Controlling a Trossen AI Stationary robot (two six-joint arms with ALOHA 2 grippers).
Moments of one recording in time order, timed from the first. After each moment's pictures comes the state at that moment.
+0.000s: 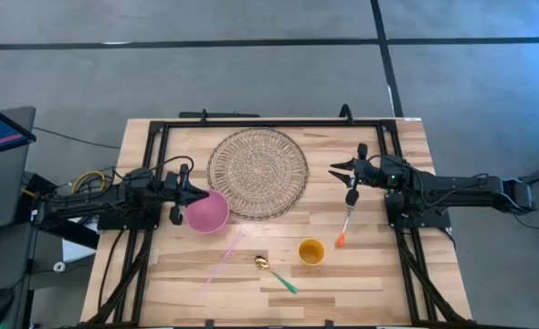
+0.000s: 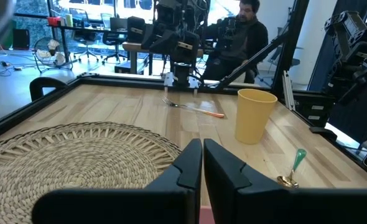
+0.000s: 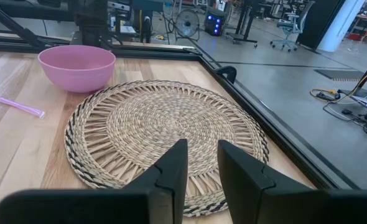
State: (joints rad) left arm 0.18 0.00 0.01 0.11 0.24 -0.03; right arm -0.24 0.60 0.19 0.21 0.11 -0.16
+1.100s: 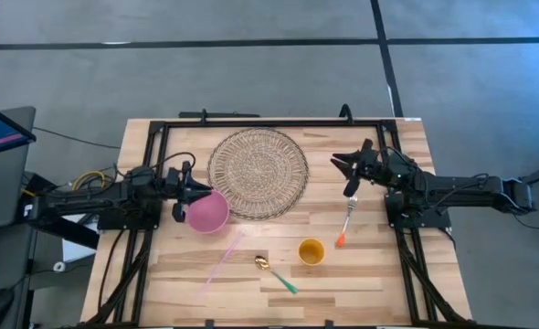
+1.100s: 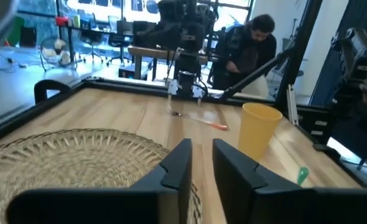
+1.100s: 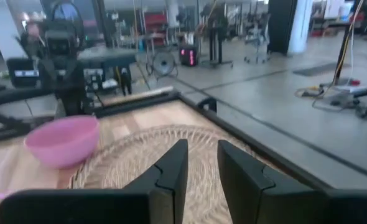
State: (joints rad) left arm 0.18 0.19 0.07 0.25 0.21 -0.09; right arm -0.24 0.60 0.19 0.40 0.21 0.07
